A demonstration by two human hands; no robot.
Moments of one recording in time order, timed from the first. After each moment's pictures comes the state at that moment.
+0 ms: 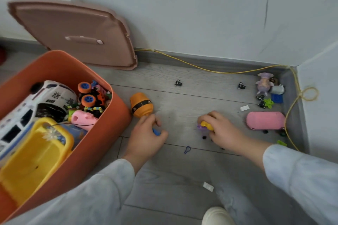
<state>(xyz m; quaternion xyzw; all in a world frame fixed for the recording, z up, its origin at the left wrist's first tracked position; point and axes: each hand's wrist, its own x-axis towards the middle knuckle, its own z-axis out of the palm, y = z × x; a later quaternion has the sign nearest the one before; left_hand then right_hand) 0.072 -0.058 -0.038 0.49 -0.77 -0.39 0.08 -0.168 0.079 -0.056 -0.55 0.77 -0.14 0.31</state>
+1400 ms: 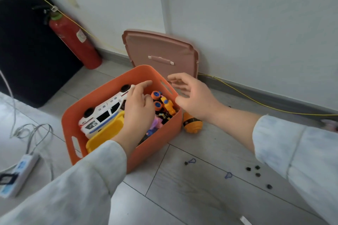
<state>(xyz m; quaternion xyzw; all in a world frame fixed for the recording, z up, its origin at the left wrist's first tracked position) 0.167 -0.147 0.108 0.59 -0.68 -0.28 0.33 -0.014 -0.114 0.118 -0.60 0.56 -0.41 0.39</state>
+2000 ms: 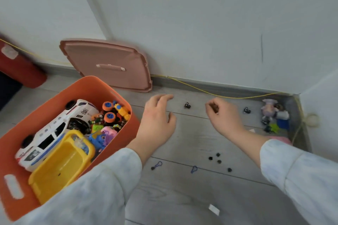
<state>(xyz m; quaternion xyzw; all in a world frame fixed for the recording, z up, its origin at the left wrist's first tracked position) 0.035 -0.098 0.066 0.41 -0.85 -0.28 0.20 -0.171 -0.004 0.023 -0.43 0.82 -0.35 0.17</state>
